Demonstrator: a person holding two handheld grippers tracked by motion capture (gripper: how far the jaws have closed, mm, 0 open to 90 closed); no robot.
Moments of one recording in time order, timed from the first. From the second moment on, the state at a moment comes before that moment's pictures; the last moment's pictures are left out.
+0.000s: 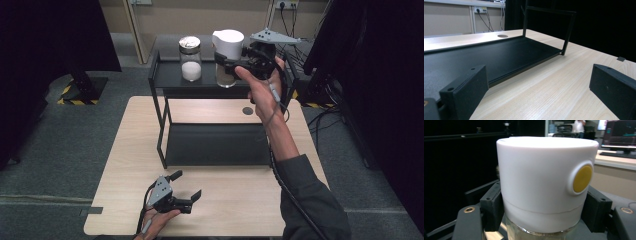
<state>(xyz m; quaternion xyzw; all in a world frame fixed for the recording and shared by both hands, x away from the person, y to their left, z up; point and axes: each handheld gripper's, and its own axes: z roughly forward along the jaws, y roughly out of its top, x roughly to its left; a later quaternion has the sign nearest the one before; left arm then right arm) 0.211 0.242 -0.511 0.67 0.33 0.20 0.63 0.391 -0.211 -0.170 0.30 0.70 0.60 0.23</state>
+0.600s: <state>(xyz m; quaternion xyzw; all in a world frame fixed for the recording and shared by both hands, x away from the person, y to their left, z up) 0.209 0.242 -0.509 0.67 0.33 0.21 0.63 0.415 -0.195 -0.185 0.34 0.68 0.59 0.27</state>
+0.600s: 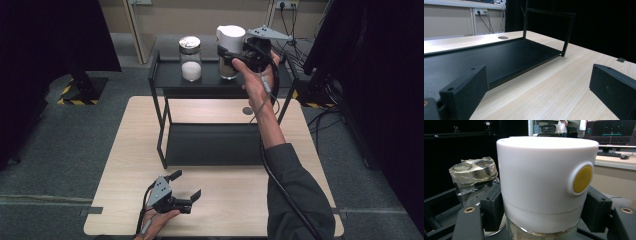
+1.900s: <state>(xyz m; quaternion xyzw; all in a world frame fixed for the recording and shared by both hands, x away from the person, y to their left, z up) 0.208 0.240 -0.510 0.67 0.33 0.20 0.63 0.404 -0.205 -0.198 0.34 0.67 0.60 0.27</state>
